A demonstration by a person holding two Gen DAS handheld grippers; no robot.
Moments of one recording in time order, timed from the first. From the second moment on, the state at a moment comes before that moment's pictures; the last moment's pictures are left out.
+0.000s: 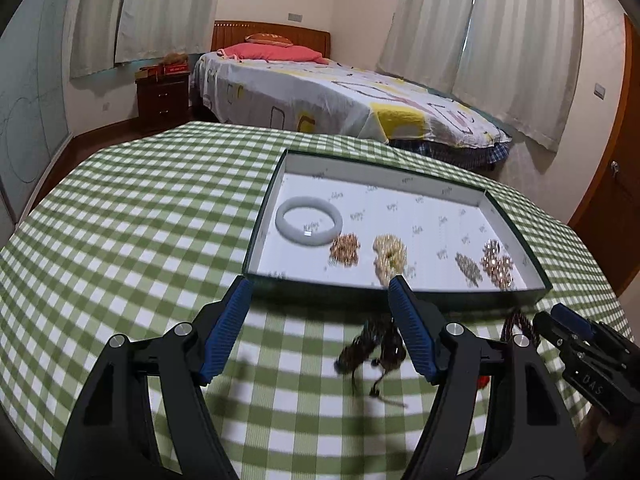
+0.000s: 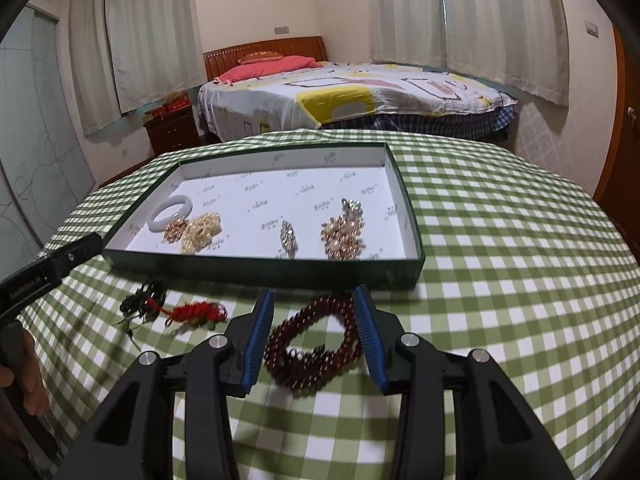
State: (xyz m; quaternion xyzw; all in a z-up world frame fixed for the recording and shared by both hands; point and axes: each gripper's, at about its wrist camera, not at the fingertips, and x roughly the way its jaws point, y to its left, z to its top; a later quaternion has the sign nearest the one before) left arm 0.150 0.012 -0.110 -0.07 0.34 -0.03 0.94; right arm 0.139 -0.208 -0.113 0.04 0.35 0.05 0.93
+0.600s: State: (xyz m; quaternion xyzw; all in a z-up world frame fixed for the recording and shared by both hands) left arm 0.136 0.016 -0.124 -0.07 0.36 -0.02 0.93; right arm 0.139 -0.202 -0.125 0.04 0.38 0.04 0.93
